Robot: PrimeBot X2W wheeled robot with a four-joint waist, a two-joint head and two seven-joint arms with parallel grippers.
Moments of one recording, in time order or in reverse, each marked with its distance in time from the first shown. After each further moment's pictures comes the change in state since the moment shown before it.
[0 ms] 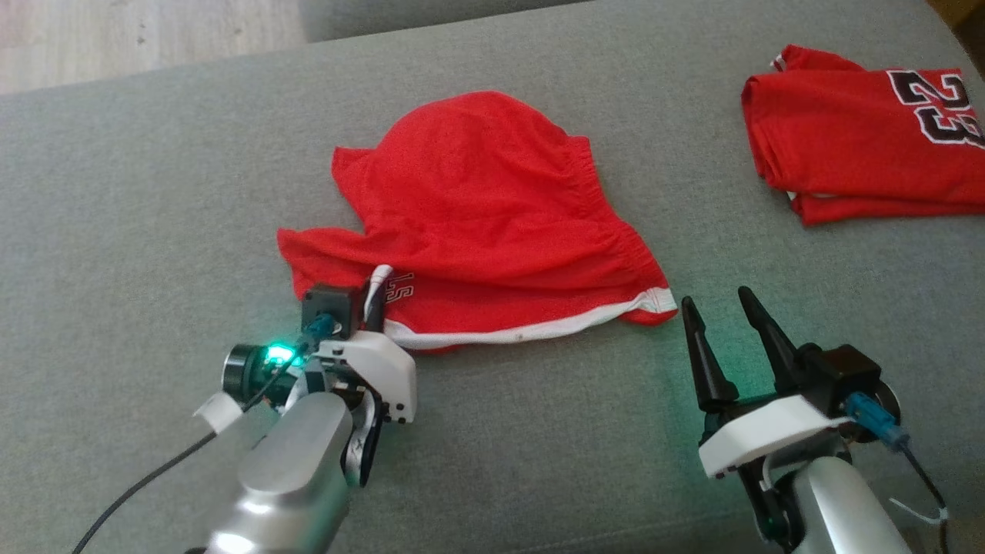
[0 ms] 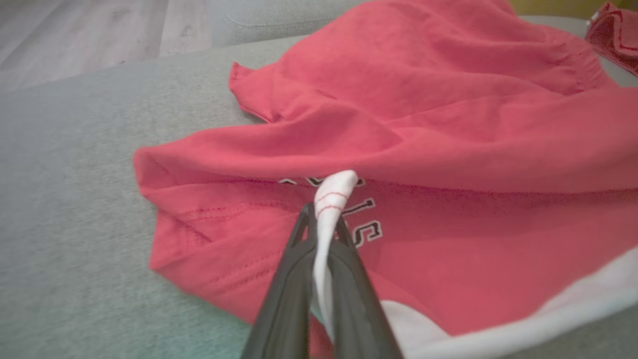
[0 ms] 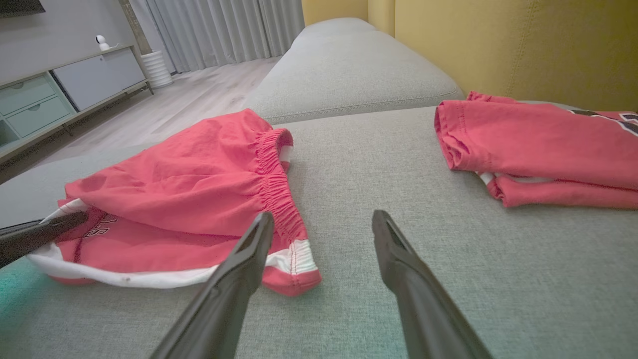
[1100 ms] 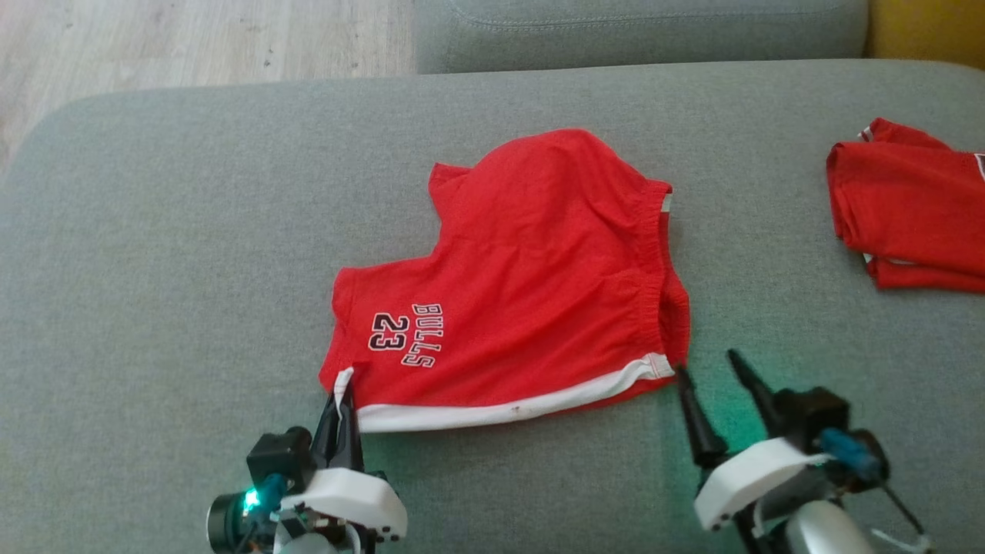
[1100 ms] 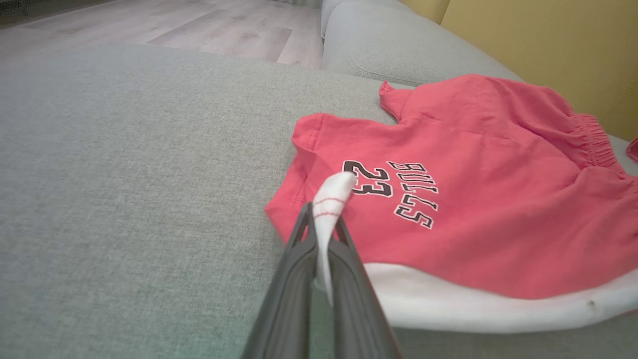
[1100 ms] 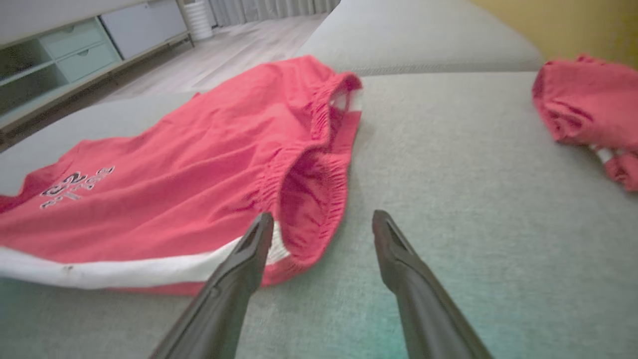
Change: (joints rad) left arm 0.405 0.049 0.109 -0.338 -0.091 0.098 -0.208; right arm 0.067 0.000 0.002 0.066 -0.034 0.000 0.049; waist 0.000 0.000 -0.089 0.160
